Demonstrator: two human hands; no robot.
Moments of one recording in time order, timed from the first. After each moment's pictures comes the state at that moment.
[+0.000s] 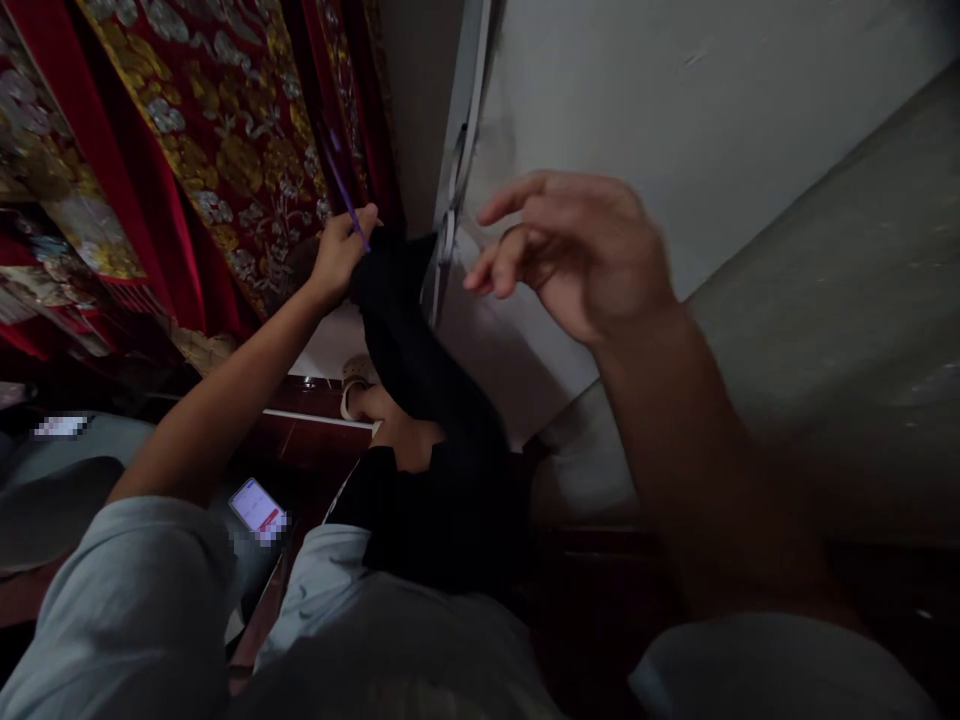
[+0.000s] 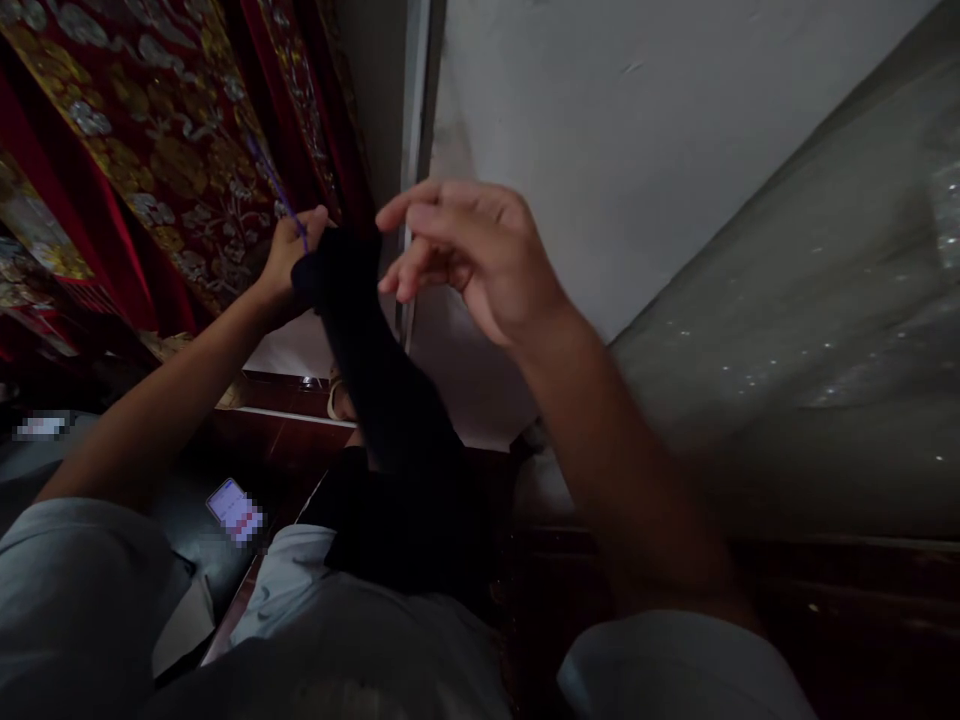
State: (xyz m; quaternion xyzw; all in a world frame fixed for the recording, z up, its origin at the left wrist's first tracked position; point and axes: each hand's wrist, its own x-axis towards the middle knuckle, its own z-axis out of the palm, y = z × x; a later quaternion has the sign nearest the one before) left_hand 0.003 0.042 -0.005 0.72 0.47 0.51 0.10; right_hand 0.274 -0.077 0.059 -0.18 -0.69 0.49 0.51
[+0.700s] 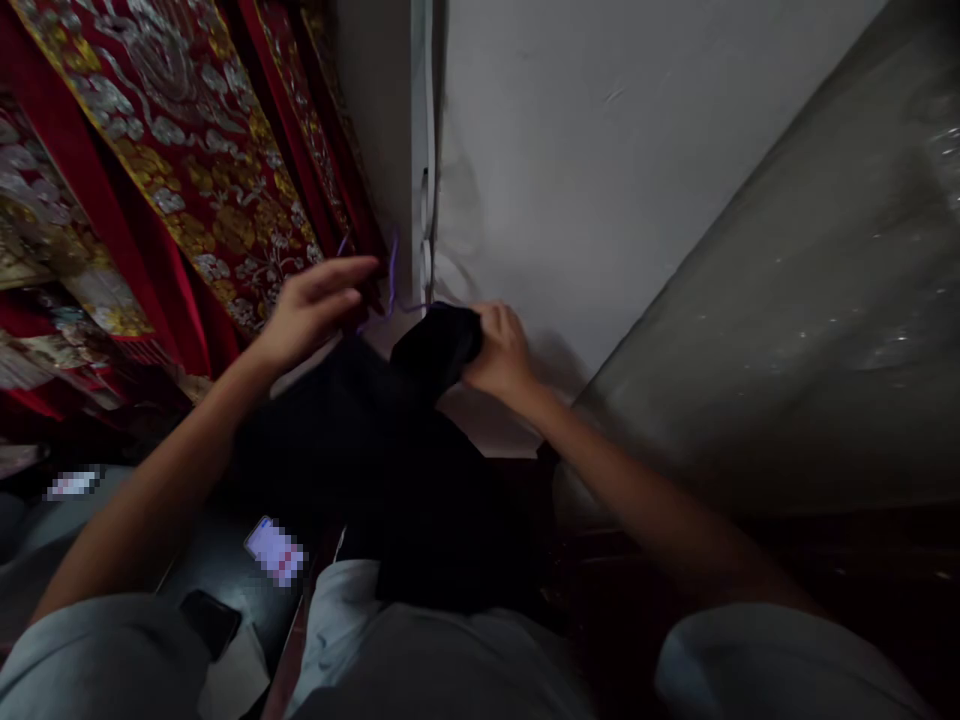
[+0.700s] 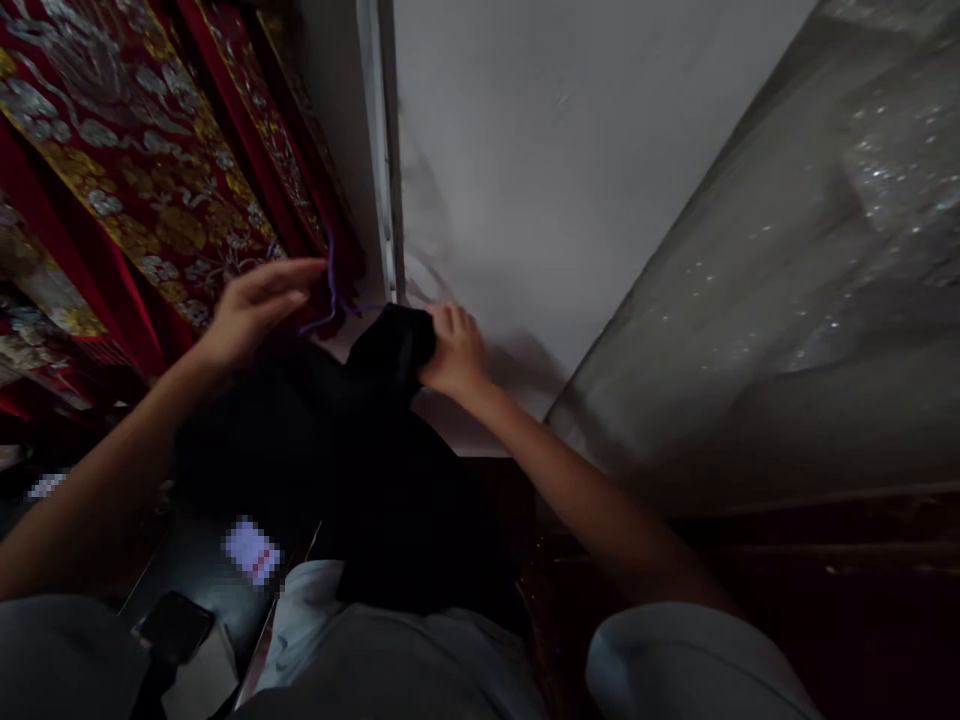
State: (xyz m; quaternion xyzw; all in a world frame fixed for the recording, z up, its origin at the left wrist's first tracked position) left_hand -0.006 -0.054 0.038 0.79 0.31 0.46 0.27; right_hand 0.276 -0.004 -0.103 -0.46 -0.76 -0.06 0.45
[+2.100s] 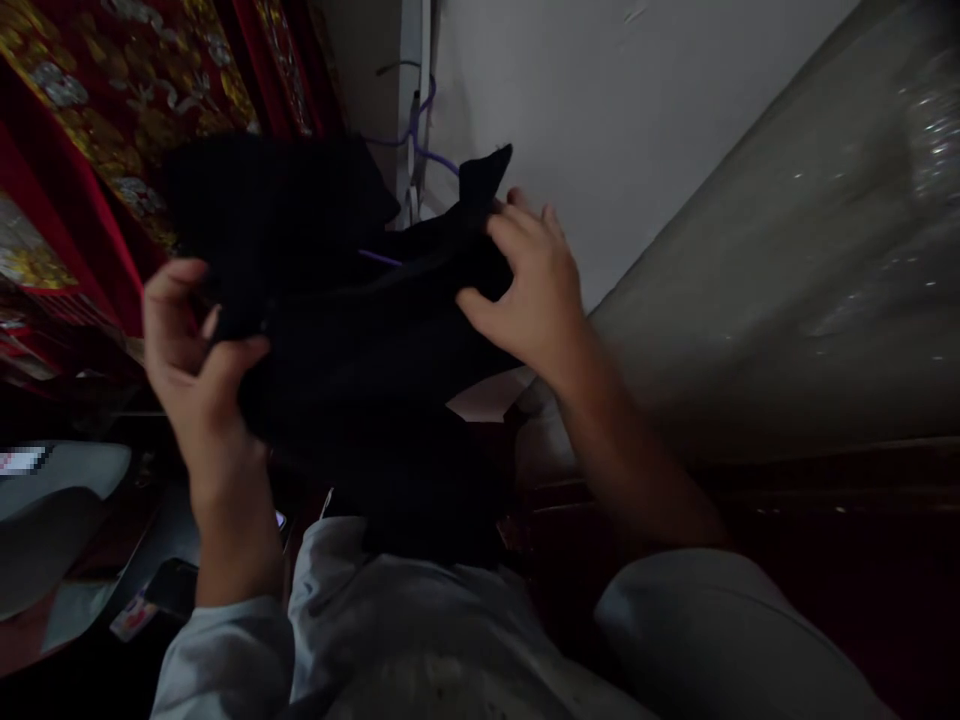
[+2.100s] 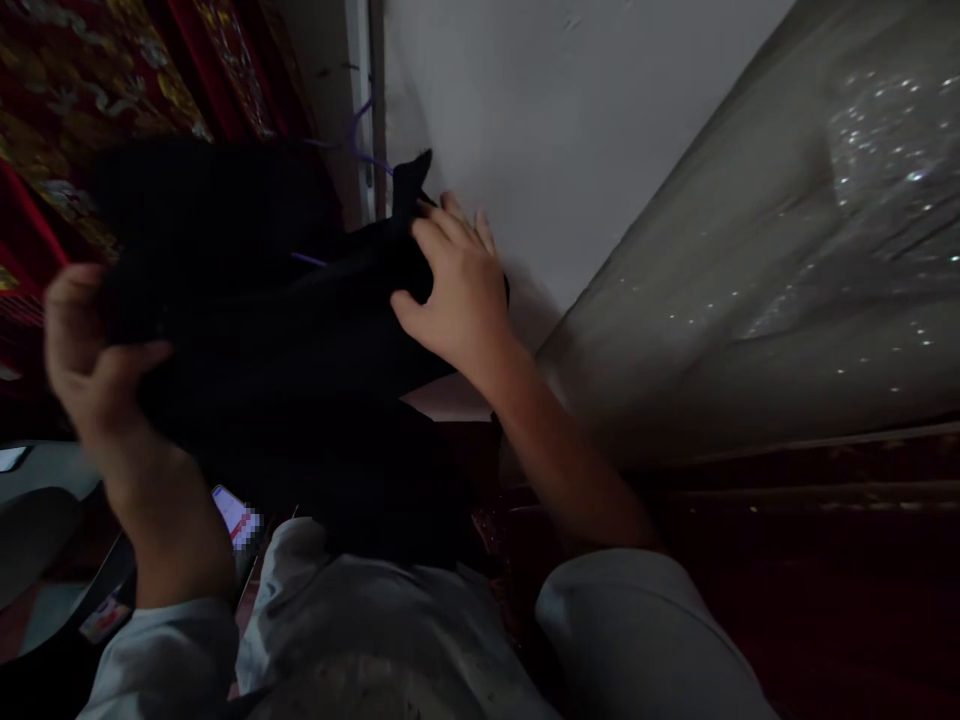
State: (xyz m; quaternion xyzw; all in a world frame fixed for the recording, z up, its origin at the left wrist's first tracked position) left_hand 0.029 -0.172 0.000 0.53 0.34 0.76 0.13; right_hand 0.289 -0.074 -0.010 -0.45 -0.80 -0.04 0.40
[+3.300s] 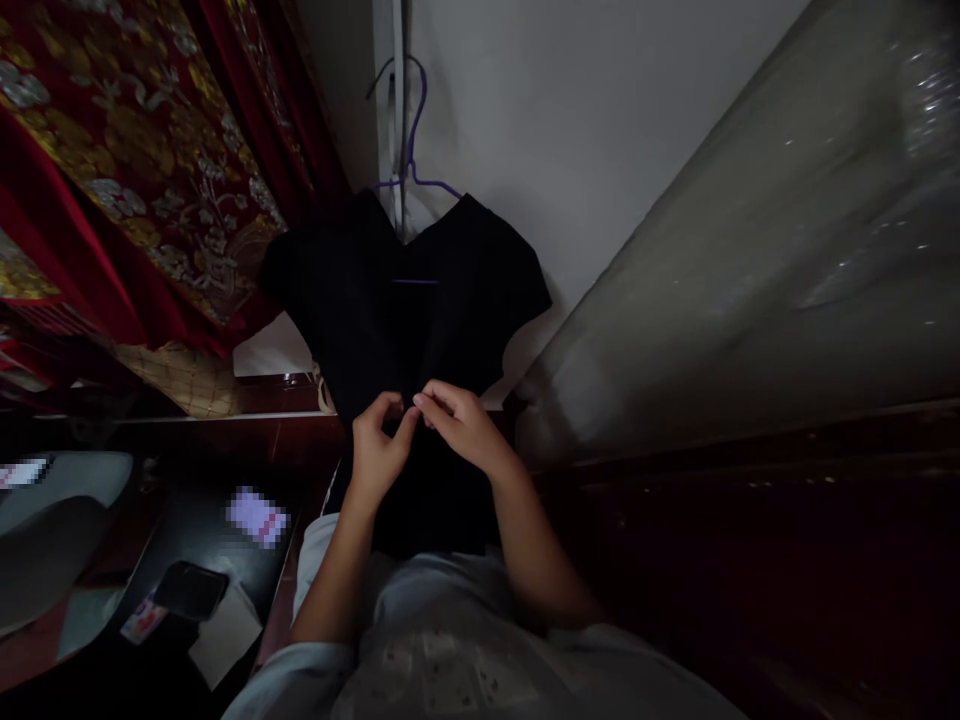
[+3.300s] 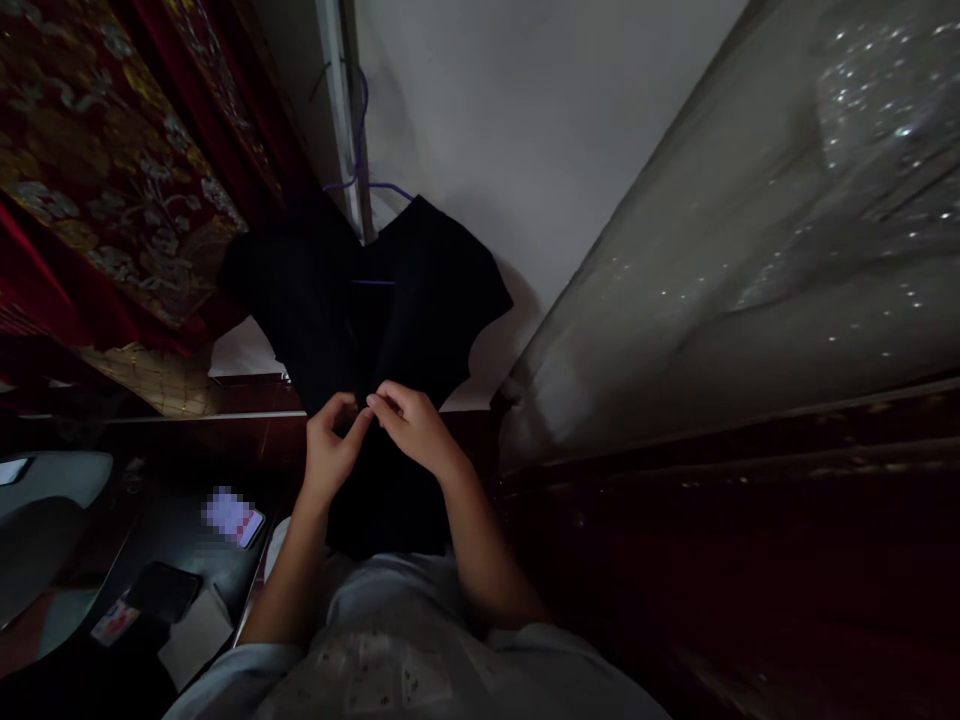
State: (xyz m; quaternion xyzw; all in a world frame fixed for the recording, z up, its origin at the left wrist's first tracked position) left_hand 0.113 -0.178 -0.157 0.59 0.51 0.54 0.32; right_hand 0.265 -0.146 -0.144 -0.40 -0.66 0.47 0.42
